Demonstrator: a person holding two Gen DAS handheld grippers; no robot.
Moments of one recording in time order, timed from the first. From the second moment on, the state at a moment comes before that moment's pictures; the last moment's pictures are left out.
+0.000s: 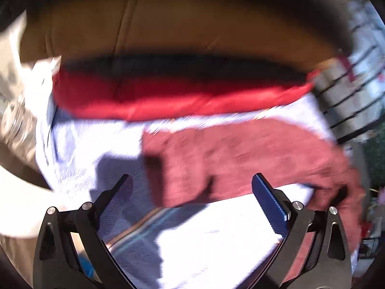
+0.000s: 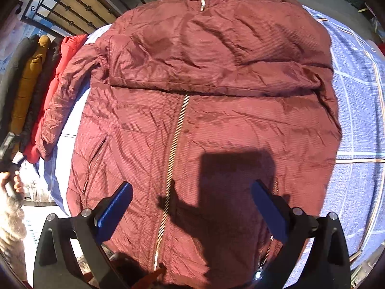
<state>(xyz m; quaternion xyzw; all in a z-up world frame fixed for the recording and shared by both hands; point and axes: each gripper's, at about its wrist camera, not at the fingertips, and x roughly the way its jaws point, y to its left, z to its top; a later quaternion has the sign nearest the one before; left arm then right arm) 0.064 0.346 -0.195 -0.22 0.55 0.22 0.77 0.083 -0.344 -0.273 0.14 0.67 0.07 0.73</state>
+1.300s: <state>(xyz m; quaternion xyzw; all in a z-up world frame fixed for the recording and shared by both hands) 0.056 -0.276 -0.102 0.01 0.58 -0.44 0.68 0.051 -0.454 -0.270 0.25 0.63 -0.07 0.73</state>
